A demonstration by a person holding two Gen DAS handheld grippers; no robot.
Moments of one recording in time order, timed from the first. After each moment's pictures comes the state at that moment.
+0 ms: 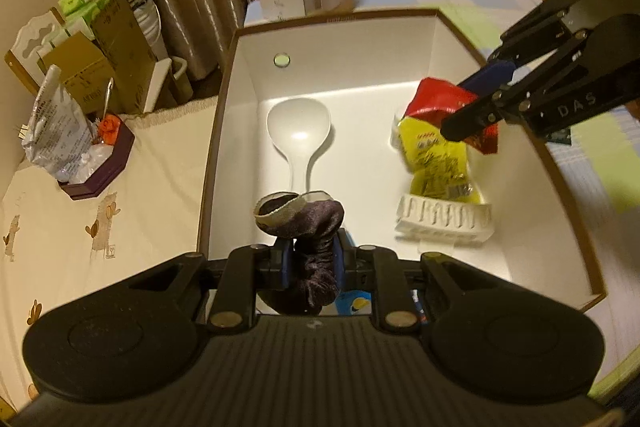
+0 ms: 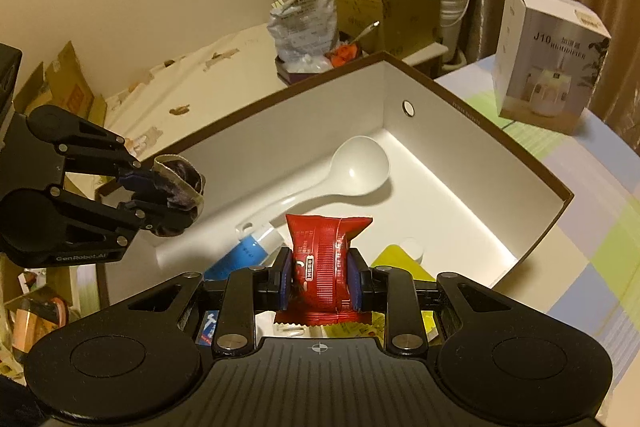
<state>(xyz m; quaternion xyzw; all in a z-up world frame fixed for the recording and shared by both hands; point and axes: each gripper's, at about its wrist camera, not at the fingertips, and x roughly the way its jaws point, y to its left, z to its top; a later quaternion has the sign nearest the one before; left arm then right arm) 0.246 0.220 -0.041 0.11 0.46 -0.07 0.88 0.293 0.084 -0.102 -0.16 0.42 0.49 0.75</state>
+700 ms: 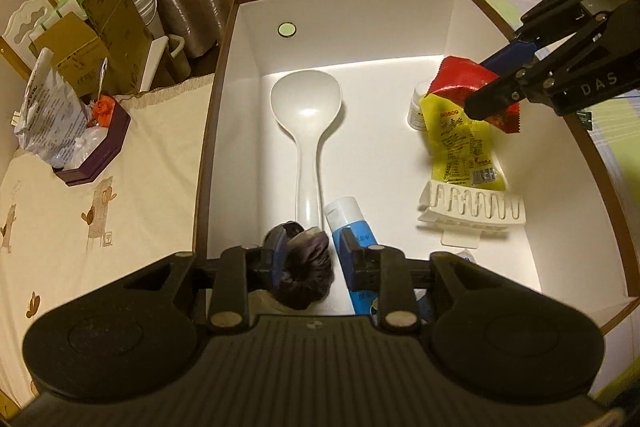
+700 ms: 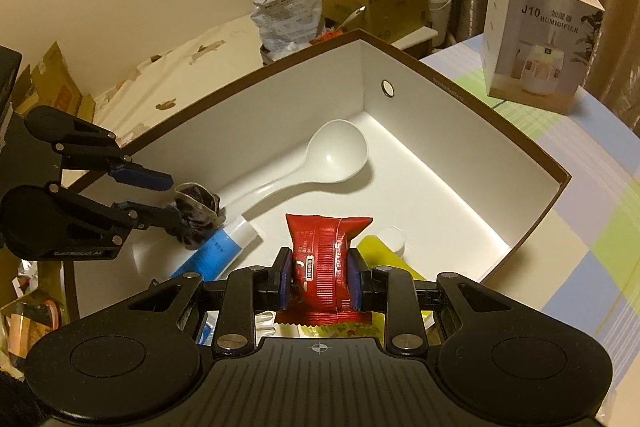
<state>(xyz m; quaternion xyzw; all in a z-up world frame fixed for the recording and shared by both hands) 0.270 0.227 -0.064 0.11 0.49 -0.06 0.86 0.310 0.082 -0.117 -0.16 0.43 0.47 0.75</state>
